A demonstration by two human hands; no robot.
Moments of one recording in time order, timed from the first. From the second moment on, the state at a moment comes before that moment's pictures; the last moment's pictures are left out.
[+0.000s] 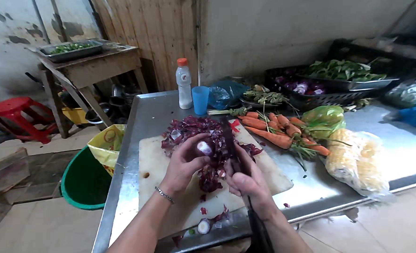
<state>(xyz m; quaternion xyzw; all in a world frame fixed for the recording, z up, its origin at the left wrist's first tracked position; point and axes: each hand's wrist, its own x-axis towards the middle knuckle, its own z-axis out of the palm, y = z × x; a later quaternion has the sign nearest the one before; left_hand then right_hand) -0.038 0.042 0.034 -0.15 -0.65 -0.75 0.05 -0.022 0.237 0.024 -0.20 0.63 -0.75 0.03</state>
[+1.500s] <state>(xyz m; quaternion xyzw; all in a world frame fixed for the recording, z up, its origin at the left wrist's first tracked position) -0.034 0.042 0.035 -0.16 -0.65 -0.75 0.04 -0.004 0.225 0.032 -0.21 0.74 -0.64 0.02</state>
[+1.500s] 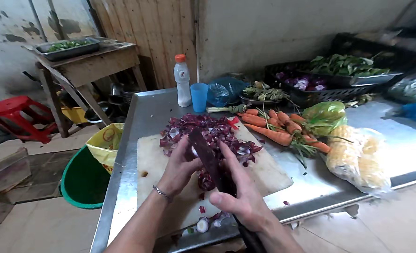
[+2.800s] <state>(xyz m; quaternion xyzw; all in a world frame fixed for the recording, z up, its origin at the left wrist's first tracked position) -0.038 0.043 0.033 -0.17 -0.67 -0.71 0.07 -0.023 0.239 0.020 -0.10 0.62 -0.78 0.03</state>
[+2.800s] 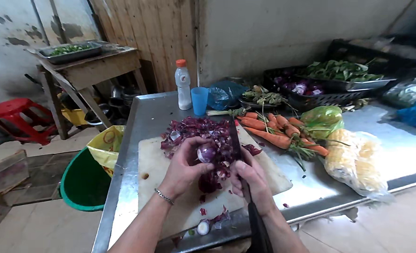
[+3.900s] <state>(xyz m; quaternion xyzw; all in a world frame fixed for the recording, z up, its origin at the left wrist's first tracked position) -0.035 0.043 0.028 -0.13 -0.72 -0.68 0.07 -0.003 0.230 0.030 -0.24 0.86 -0.45 -0.06</state>
